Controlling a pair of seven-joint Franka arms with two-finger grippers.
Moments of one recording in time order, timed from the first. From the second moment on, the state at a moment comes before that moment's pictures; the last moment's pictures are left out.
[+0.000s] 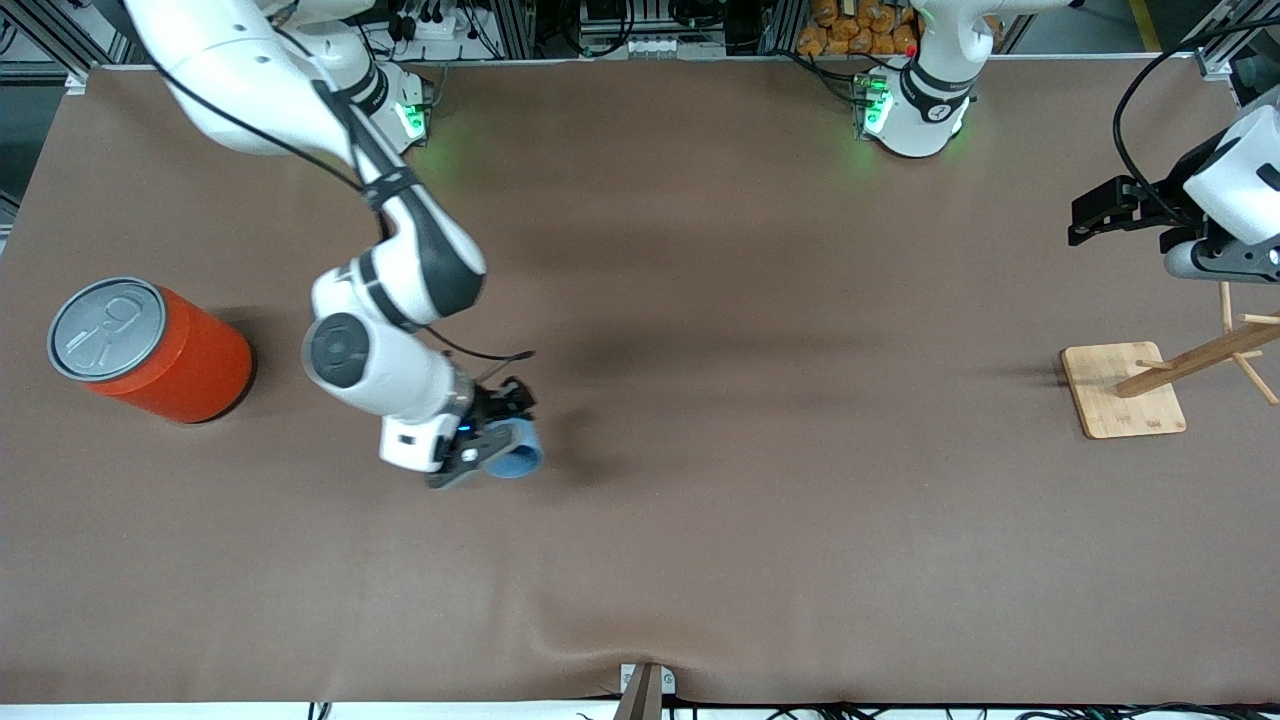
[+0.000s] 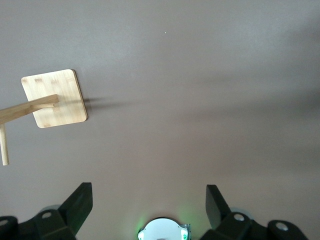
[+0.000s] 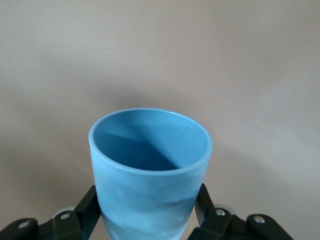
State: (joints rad) left arm 0.00 0.04 -0.08 -1.49 -0.01 1.39 0.01; right arm 0.26 0.64 0.28 -1.47 0.07 2.21 -0.18
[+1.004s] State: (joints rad) left arm 0.00 0.04 -0.08 -1.49 -0.01 1.39 0.01; right arm 0.73 0.84 0.26 -1.24 -0.36 2.07 -0.31
